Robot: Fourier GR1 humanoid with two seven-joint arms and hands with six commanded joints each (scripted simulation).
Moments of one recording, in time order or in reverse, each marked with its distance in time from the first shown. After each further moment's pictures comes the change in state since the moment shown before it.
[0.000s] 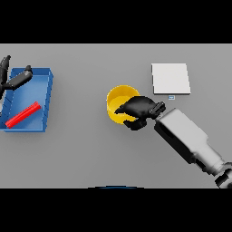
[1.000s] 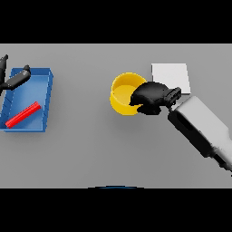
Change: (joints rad) left arm 0.012 0.030 0.007 -0.048 0.010 0.014 0.030; right arm -0.047 -0.150 -0.074 -0.215 -0.126 0.172 0.060
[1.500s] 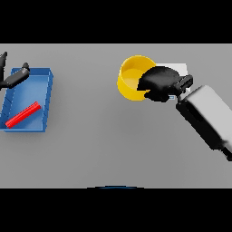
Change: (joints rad) left arm -0.008 0.011 0.006 -0.009 0.002 -0.007 -0.010; right arm -0.065 -0.061 -0.057 -0.011 -0.015 0.001 0.044
